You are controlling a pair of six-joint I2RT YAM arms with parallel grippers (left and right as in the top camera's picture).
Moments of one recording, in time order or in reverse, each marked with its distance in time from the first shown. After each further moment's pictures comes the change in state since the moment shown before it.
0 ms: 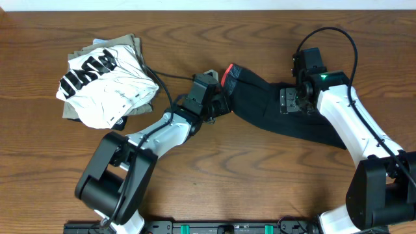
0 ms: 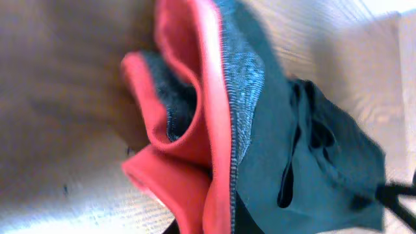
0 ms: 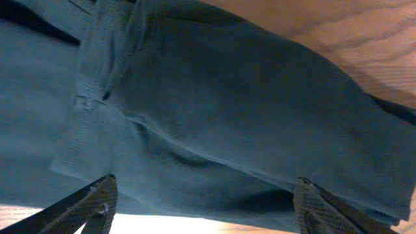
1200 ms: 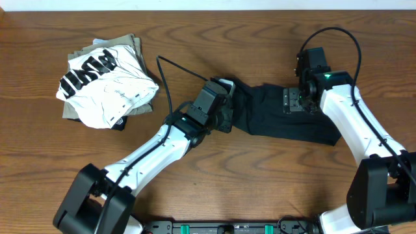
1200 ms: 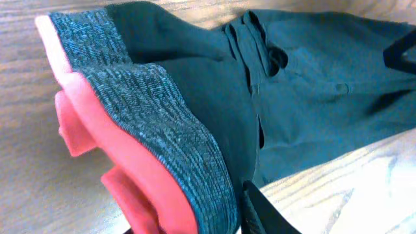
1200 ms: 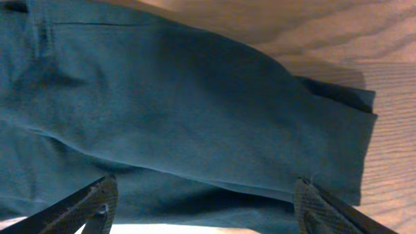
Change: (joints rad) left arm -0.110 -0.208 0.001 -0.315 -0.134 0.415; right arm -0.033 0.000 0.000 -0.004 -0.002 -0.019
